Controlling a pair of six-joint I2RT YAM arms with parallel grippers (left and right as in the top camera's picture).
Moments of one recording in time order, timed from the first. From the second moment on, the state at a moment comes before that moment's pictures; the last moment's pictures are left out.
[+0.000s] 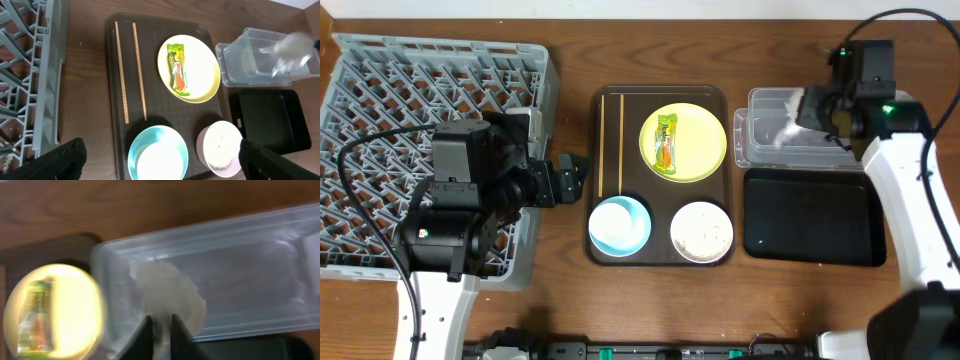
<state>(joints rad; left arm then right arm) -0.06 1.05 1.13 -0.89 0.39 -0.19 0.02 1.60 1.40 -0.77 0.02 0.25</state>
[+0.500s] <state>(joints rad) -0.06 1.05 1.13 -0.89 0.39 -0.19 0.42 1.67 1.39 -0.62 -0.18 0.16</state>
